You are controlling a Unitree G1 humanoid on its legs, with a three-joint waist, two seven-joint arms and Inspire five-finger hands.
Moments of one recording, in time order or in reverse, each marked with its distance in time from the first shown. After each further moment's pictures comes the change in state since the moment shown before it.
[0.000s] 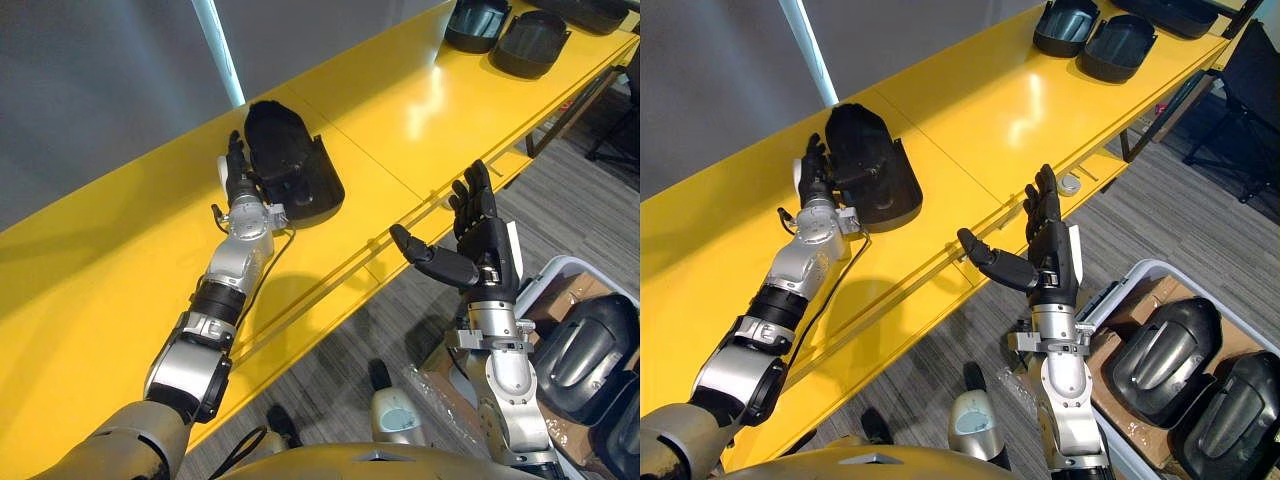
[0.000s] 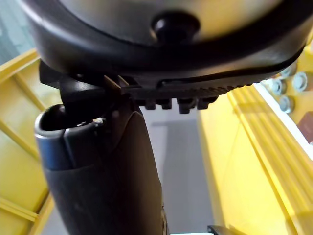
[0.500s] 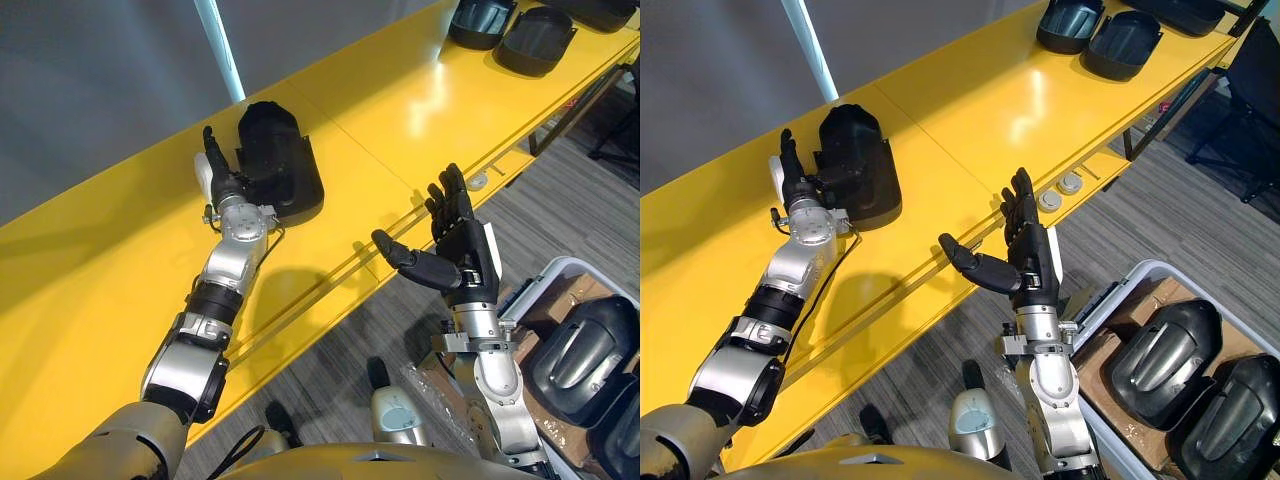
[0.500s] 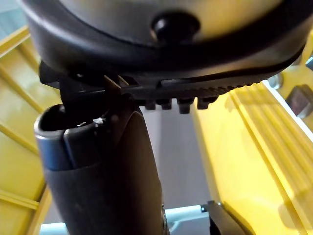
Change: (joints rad) left arm 0.054 0.008 0.020 -0.077 0.019 -0.027 0.057; right arm 0.000 0.000 0.093 0.000 0.024 0.001 0.044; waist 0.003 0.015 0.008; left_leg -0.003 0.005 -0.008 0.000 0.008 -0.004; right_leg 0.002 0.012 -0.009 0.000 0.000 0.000
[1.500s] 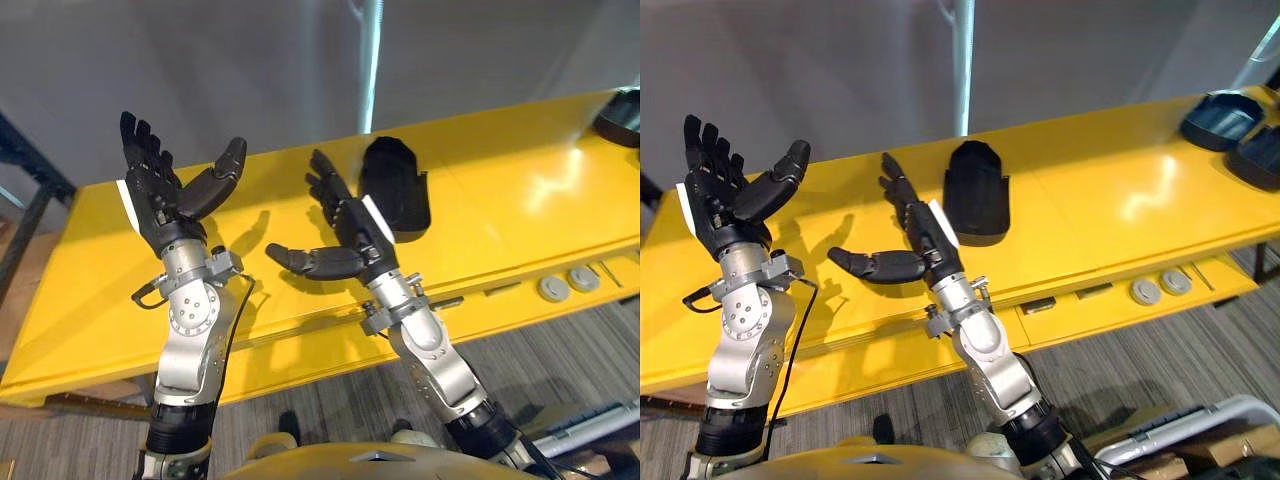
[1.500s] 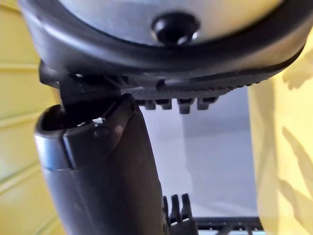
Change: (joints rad) left arm 0.611 -0.089 0.135 -0.811 -0.051 -0.177 -0.143; right arm -0.358 0.058 0.353 0.180 -0.001 0.155 0.050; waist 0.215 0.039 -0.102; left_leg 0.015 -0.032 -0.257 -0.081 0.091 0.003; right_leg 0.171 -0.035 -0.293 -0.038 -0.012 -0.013
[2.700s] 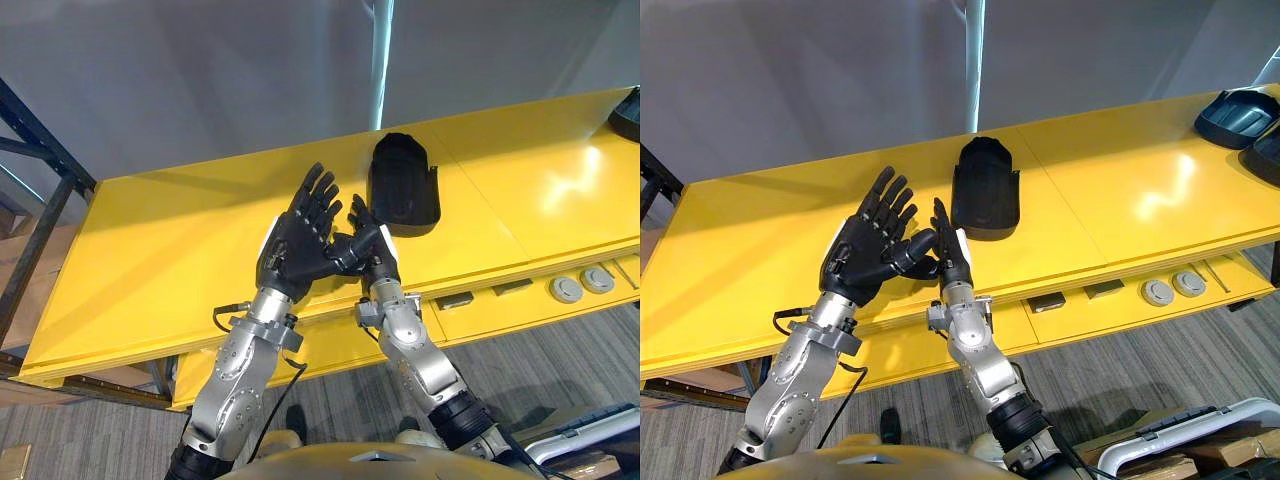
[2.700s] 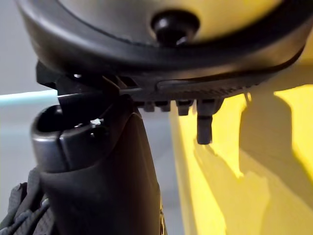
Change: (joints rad) left arm 0.147 0.021 -0.327 0.052 -0.312 -0.045 -0.555; right arm 0.004 0.054 -0.102 0.175 -0.052 0.173 -0.319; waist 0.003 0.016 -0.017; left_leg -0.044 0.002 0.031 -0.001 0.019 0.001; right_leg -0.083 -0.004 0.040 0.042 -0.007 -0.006
